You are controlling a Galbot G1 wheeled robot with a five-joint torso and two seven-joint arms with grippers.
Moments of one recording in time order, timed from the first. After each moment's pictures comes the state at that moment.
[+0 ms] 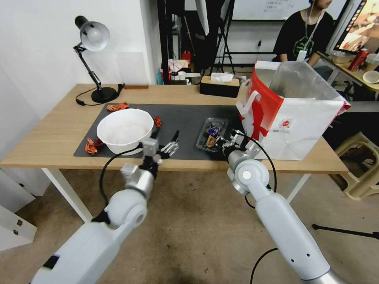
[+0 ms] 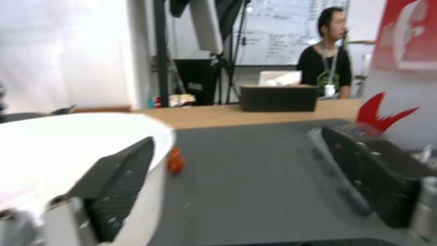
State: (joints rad) left arm 1.16 -0.98 -0.11 -2.00 -0.53 -0.03 -0.31; right arm -0.83 1.26 0.13 1.72 1.17 -0.27 0.55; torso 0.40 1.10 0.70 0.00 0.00
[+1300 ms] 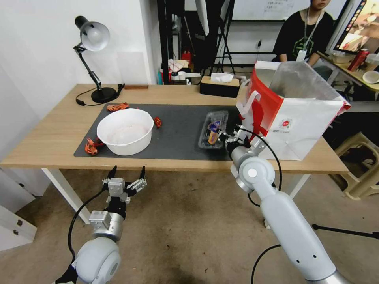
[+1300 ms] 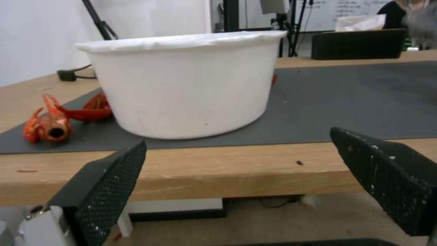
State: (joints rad) left arm 1.51 -1.03 -0.30 -2.01 -0.39 -0.15 -0.37; right arm -0.82 1.24 0.17 1.84 1.24 -0.27 0.52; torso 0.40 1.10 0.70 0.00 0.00
